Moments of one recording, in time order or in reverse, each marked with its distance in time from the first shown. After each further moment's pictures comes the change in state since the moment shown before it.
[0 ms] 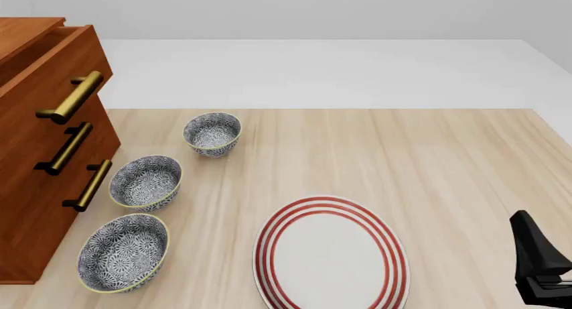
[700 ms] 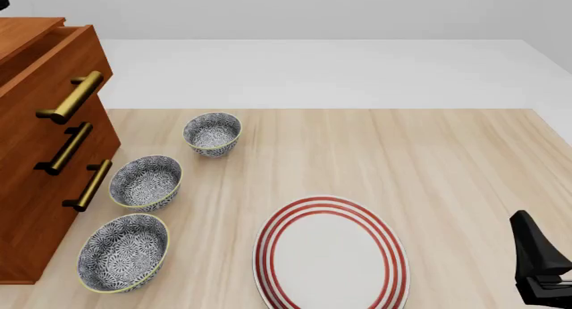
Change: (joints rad) left arm -0.029 0.116 -0.066 0.085 -0.038; right arm 0.000 0.000 0.000 0.000 0.000
